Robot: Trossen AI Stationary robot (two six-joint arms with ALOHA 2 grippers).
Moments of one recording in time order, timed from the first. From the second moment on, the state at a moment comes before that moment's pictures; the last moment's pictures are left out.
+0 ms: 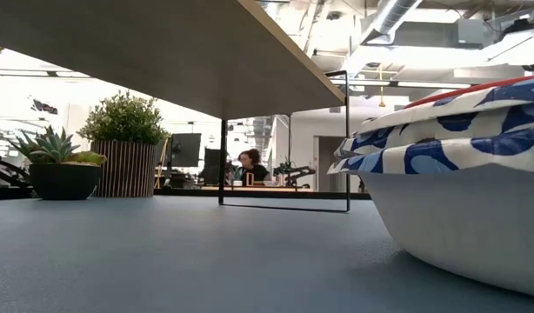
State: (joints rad) left arm -0.38 0.27 0.32 0.29 -0.65 -0.74; right arm 0.68 1.91 1.83 -1.11 0.05 1.53
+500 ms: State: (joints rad) left arm -0.38 0.27 0.32 0.27 -0.68 -0.74; right arm 0.84 1.93 1.81 -1.50 0.07 2.23
